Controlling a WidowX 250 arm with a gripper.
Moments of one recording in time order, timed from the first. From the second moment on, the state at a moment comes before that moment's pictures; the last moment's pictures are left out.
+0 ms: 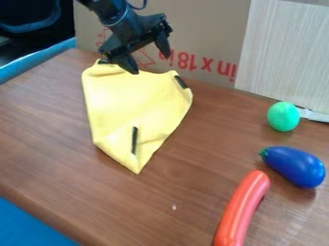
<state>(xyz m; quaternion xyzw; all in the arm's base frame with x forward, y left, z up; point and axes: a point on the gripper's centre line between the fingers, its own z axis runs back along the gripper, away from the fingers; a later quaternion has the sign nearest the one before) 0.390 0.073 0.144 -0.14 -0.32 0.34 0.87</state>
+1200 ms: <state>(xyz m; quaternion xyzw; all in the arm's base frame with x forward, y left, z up) 0.437 0.034 0.087 -0.08 -0.26 0.33 0.90</state>
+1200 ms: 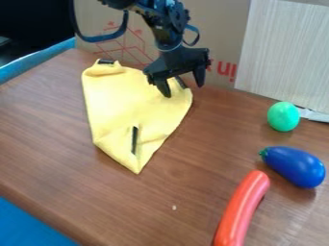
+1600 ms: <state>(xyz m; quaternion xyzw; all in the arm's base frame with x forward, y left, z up) 0.442 0.033 0.086 -0.08 -0.26 0.34 0.90</state>
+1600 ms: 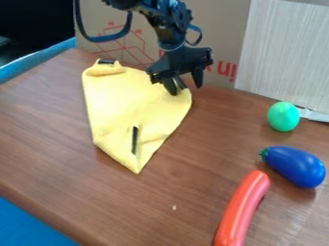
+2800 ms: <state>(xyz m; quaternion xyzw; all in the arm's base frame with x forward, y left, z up) 0.410 0.074 0.118 -0.18 -0.24 0.34 0.89</state>
